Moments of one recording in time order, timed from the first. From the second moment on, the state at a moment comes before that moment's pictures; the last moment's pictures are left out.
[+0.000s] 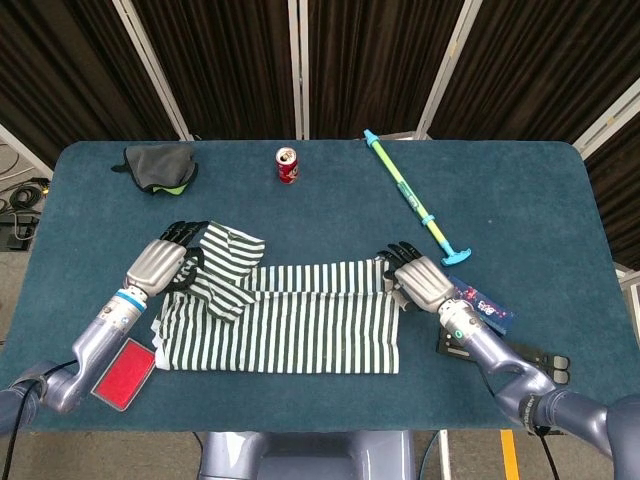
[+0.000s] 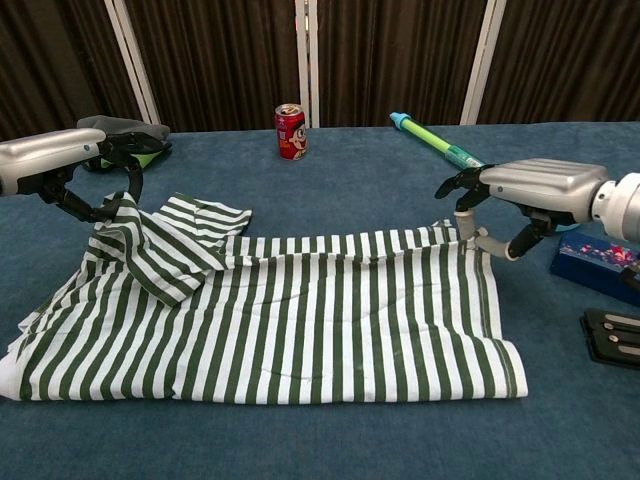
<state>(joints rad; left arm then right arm) -0.68 -1.48 -0.08 -1.13 1.46 0.94 -0.27 0.74 -1.55 0.07 -1.09 -1.55 0.89 0.18</state>
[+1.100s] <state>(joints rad) -0.74 -1.57 -0.13 -0.91 1.39 0.86 -0.34 0.85 -1.72 0.13 -0.80 -1.45 0.78 0.22</state>
